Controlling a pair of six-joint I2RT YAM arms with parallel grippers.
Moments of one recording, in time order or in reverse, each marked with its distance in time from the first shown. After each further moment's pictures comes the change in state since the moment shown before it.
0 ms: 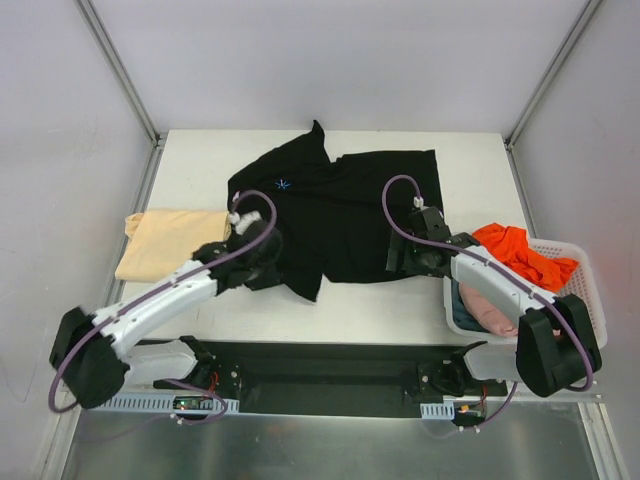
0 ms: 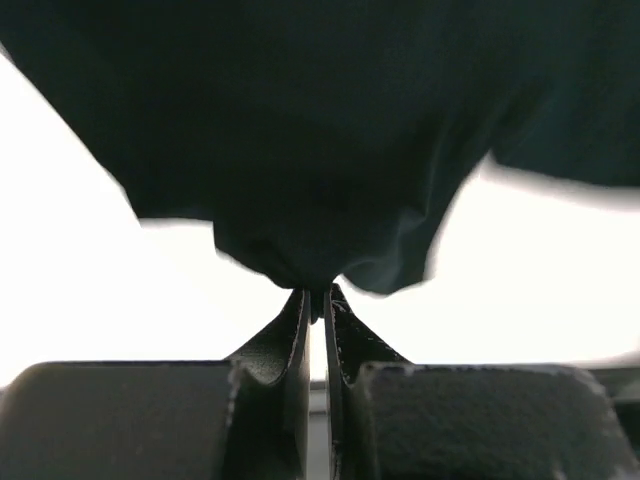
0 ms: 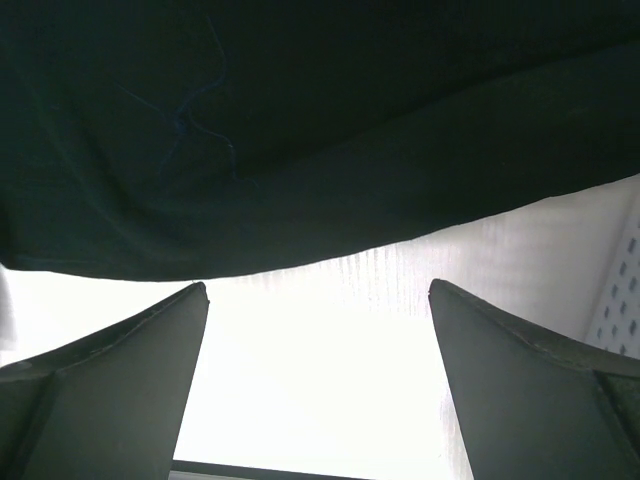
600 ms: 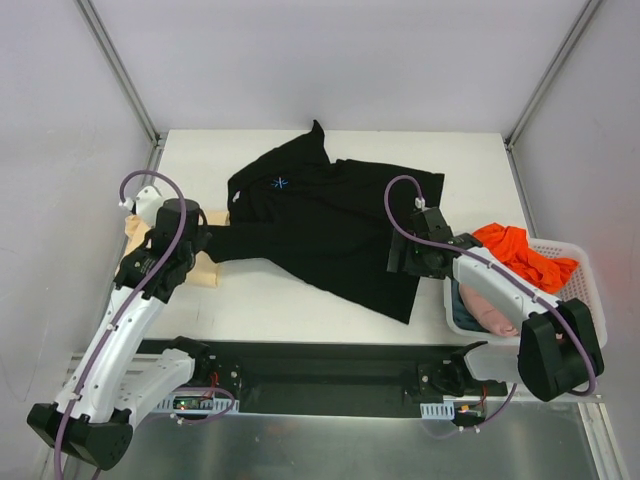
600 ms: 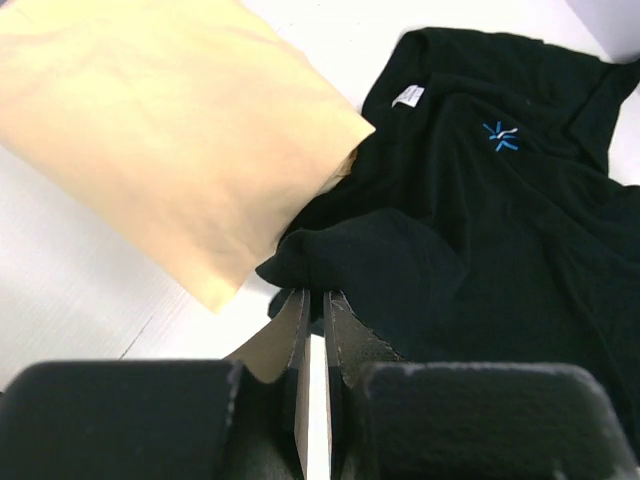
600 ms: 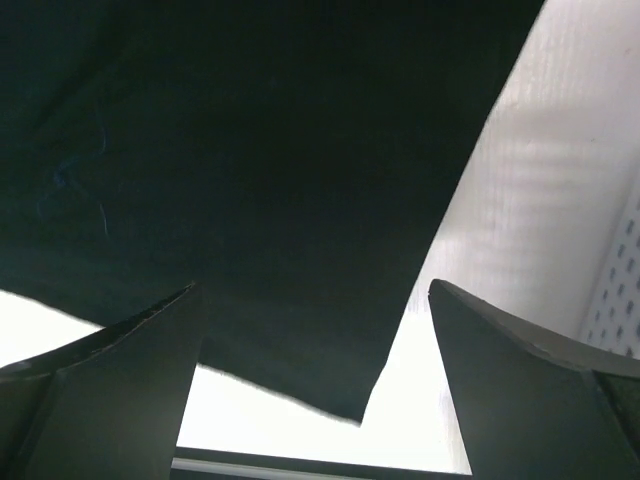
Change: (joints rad) left arm 0.445 -0.349 0.170 -0.119 -0.366 0.119; right arm -0.003 -0.034 0.000 -0.030 -0.007 0.006
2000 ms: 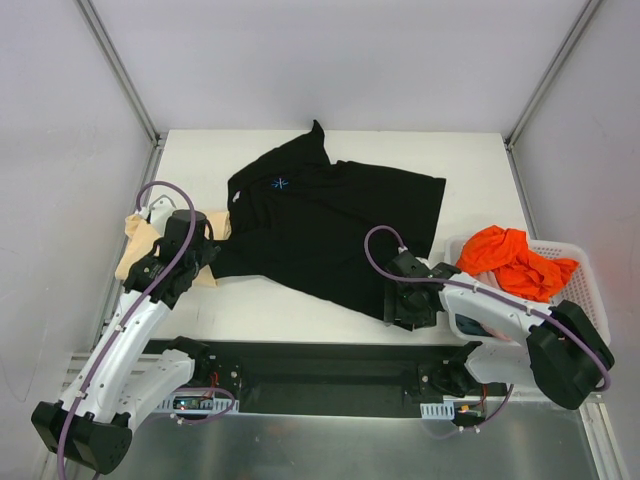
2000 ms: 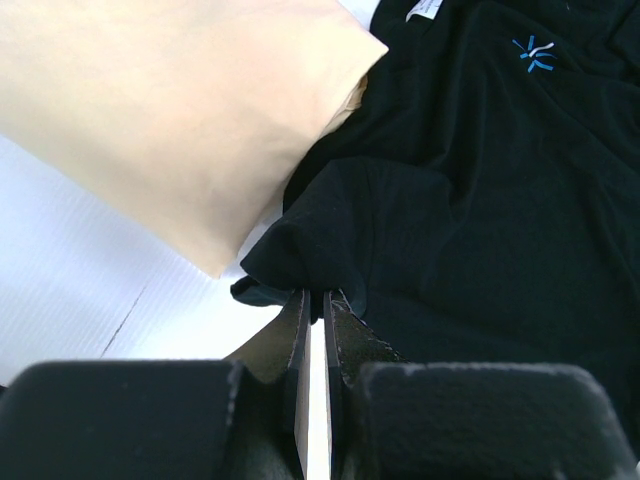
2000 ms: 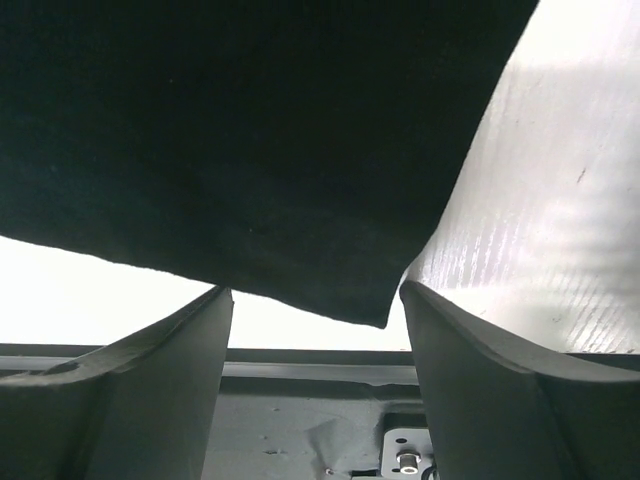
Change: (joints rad) left arm 0.000 -0.024 -0.126 0.034 0.113 0.016; right arm 0.295 -0.051 -0.193 -0.172 0.004 0.248
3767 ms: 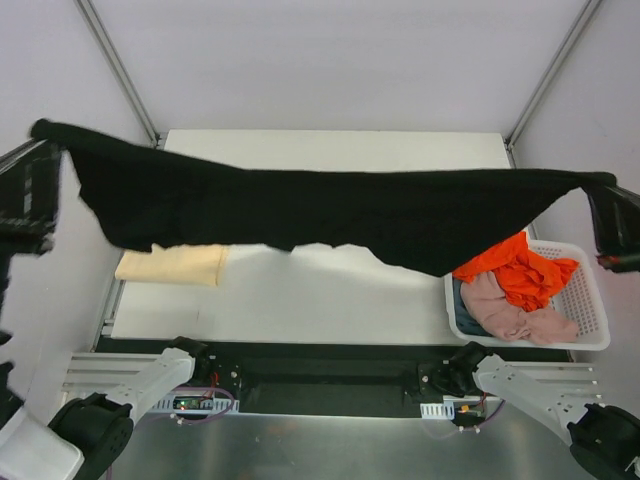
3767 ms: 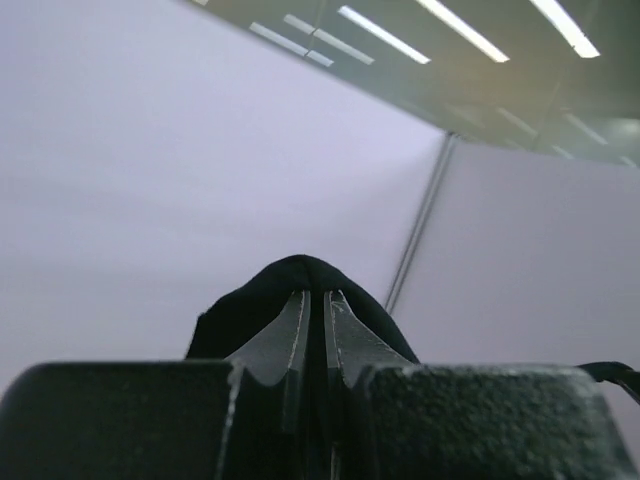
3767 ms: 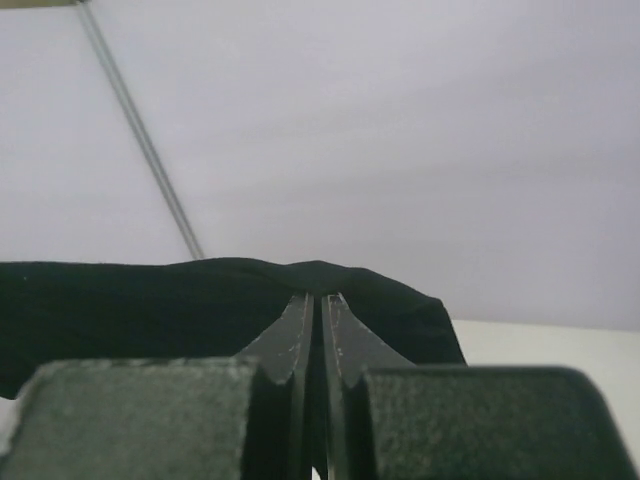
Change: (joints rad) left arm 0.000 0.087 1.319 0.134 0.473 0.391; right arm -0.038 -0.488 1.322 -0.040 0.259 -0.620
